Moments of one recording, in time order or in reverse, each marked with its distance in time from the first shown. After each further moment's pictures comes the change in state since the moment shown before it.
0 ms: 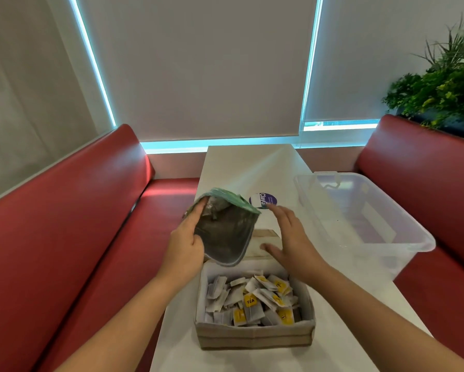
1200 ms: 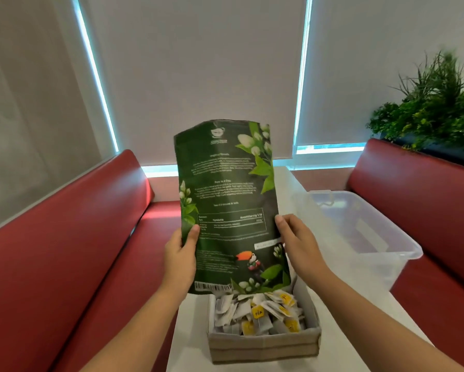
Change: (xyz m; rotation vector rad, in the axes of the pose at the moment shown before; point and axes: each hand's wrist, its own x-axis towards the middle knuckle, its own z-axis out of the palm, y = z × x) left_hand -0.006 0.007 -0.025 -0.484 0.235 -0.158; right_hand -0.001 -0.063 -0.027 0.585 0.276 0.224
